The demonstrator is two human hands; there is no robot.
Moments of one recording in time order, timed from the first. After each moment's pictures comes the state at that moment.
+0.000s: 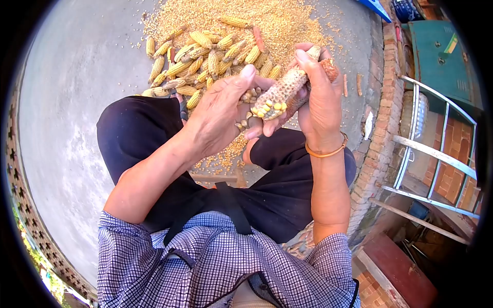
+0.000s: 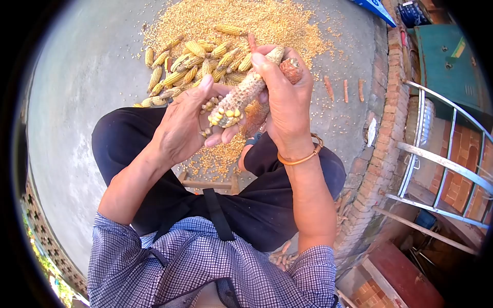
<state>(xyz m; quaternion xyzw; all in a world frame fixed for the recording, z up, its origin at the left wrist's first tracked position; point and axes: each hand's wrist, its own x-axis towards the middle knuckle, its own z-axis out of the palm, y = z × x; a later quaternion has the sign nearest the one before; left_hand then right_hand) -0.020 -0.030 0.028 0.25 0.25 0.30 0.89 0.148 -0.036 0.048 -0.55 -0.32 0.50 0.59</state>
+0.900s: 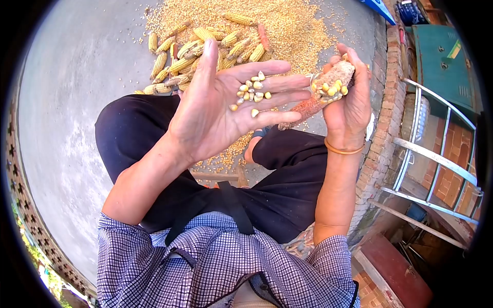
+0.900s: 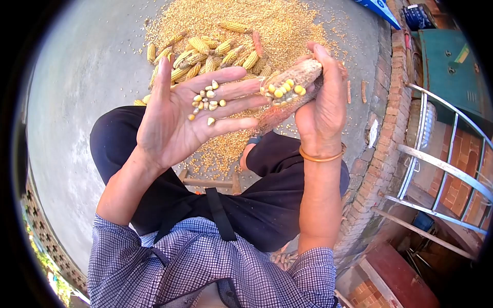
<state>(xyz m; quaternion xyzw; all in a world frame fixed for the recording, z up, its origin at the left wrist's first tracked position) -0.033 -0.017 0.034 0.05 0.09 0.33 0.94 0.188 -0.026 0.039 -0.48 -0.21 0.52 0.67</state>
